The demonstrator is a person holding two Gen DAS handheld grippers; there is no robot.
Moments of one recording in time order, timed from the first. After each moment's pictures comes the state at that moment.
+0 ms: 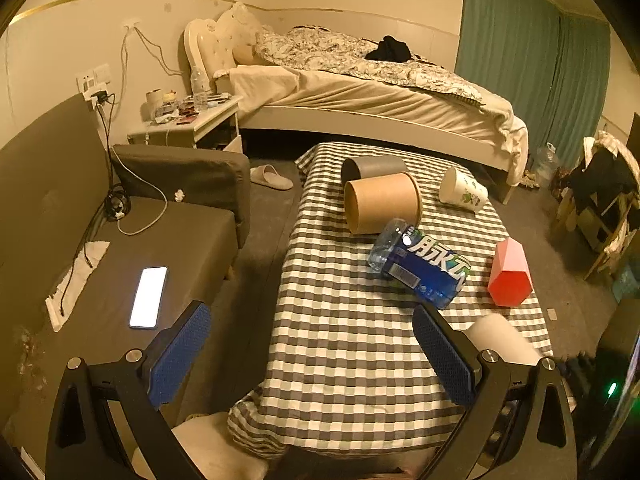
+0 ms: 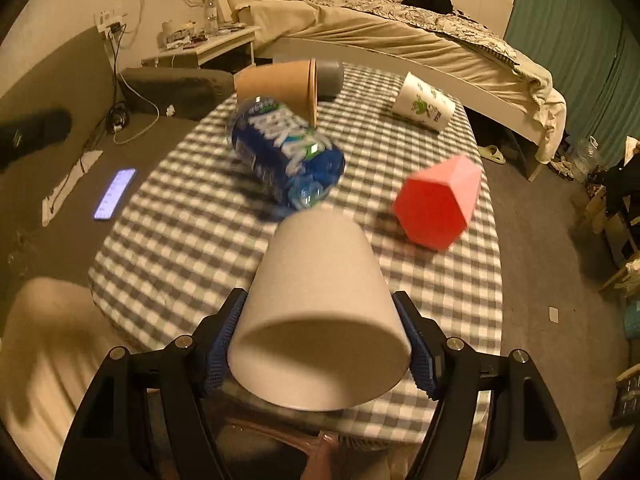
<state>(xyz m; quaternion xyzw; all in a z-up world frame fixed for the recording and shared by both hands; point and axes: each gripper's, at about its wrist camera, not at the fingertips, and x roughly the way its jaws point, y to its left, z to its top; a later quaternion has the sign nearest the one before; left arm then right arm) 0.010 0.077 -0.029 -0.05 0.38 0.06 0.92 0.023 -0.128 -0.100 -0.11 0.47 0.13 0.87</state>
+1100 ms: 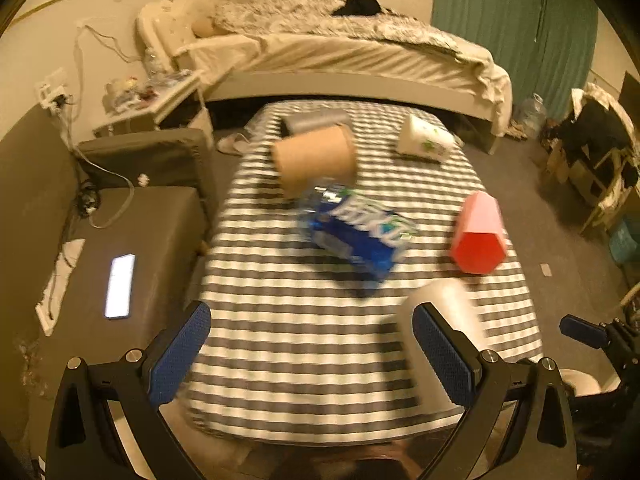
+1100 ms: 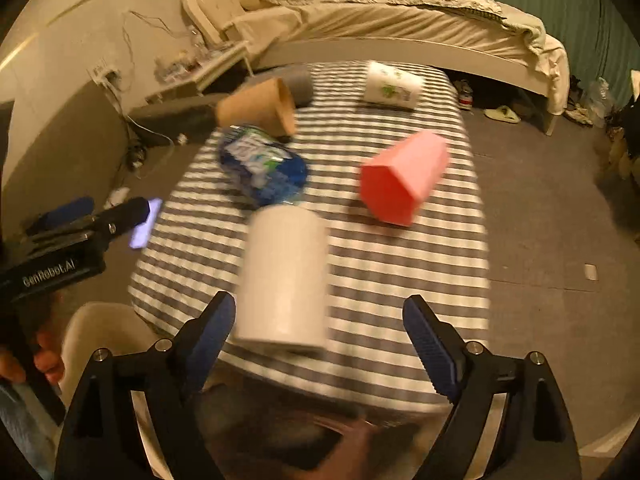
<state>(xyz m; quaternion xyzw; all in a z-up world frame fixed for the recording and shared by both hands) 0.047 -0.008 -0.046 -0.02 0.46 0.02 0.89 0.030 -0.197 -0.072 -0.01 0.50 0.16 0.85</state>
